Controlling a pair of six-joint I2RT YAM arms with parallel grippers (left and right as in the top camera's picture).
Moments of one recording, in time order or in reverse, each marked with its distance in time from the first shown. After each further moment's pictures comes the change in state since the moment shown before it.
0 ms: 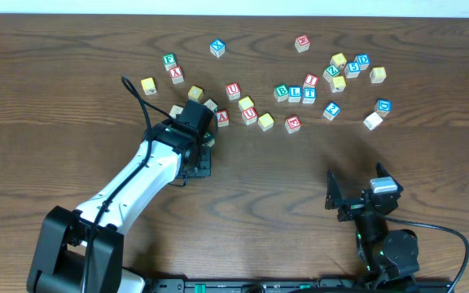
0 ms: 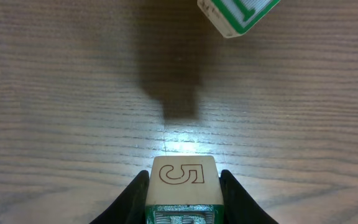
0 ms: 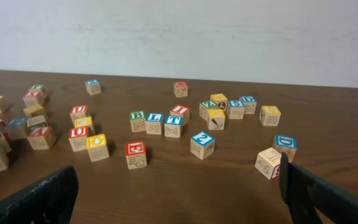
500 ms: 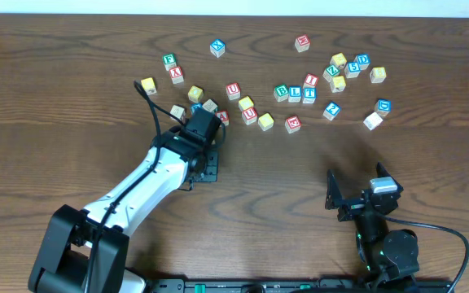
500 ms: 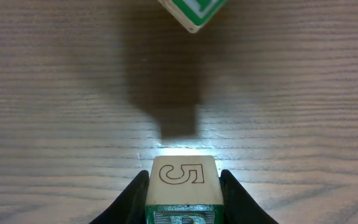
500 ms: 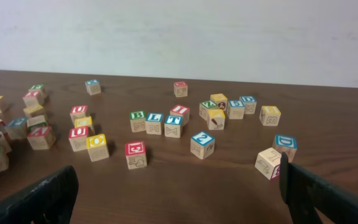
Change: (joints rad) left arm -0.056 0.000 -0.048 0.084 0.000 0.007; right arm 0.000 0.000 0.000 0.000 0.000 0.000
